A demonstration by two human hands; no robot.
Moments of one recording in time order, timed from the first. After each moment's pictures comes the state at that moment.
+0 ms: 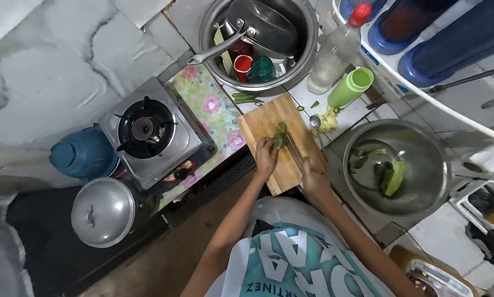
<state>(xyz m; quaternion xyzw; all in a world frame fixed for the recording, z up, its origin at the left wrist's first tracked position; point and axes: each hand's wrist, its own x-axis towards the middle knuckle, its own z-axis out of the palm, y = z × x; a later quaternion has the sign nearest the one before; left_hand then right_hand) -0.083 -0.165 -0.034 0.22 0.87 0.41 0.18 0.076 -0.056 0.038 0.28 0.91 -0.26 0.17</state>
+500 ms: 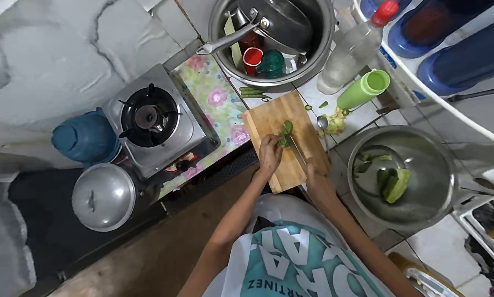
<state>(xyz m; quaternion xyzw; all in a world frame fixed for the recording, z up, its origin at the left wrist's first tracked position) -0.083 -0.163 -0.034 0.21 0.87 0.42 0.18 0.064 -0.053 0.066 0.27 0.89 -0.23 0.29</state>
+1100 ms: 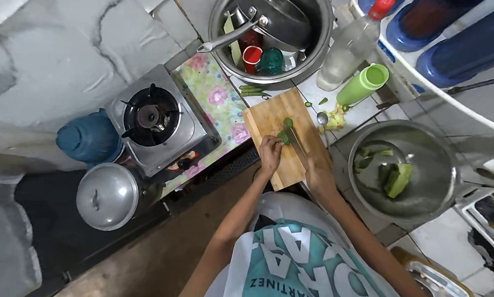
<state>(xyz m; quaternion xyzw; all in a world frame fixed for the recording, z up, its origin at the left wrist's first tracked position) -0.070 -0.169 -0.045 0.15 0.85 0.49 0.16 0.068 -0.053 0.050 0.26 0.91 -0.25 0.19</state>
